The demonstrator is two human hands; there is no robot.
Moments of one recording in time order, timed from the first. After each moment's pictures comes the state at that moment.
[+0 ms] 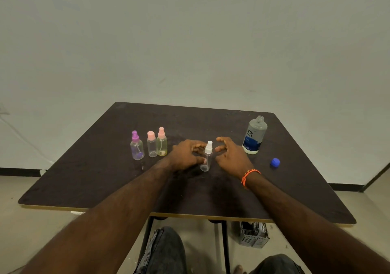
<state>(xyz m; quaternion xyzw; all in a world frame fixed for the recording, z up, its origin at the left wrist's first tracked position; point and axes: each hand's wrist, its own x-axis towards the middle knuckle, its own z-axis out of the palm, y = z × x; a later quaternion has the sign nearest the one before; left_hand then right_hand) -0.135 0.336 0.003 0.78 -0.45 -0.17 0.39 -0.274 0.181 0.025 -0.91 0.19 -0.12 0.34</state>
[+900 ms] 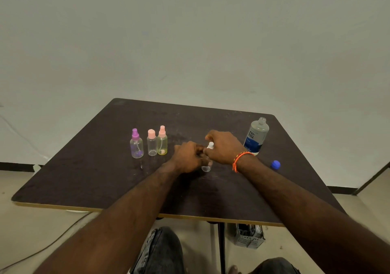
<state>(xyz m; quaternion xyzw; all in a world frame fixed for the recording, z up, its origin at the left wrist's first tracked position) -0.134 0.321 -0.015 0.83 -0.40 -0.12 0.36 -0.236 0.202 0.066 -0.98 0.15 -0.04 0.15</state>
